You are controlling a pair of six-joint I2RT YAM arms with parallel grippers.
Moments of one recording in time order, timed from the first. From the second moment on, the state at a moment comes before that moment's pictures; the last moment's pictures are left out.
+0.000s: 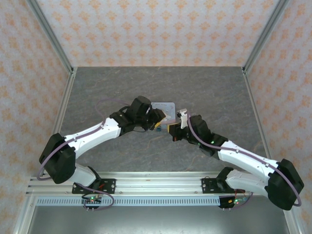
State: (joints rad) left arm -0.69 1.45 1.02 -0.29 0.22 -1.39; right arm 0.77 1.04 0.57 -0.02 -0.09 0.47
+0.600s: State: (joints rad) left arm -0.71 1.54 1.06 -0.28 0.25 -1.44; right arm 0.77 1.07 0.60 -0.02 -0.07 0.43
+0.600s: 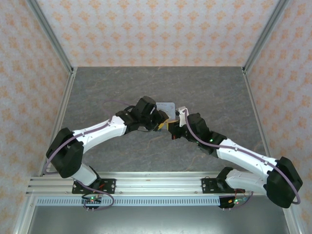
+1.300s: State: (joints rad) left arm -0.72 1.56 1.07 -0.24 0.26 -1.47; right arm 0.77 1.10 0.60 -0.01 -0.06 0.43
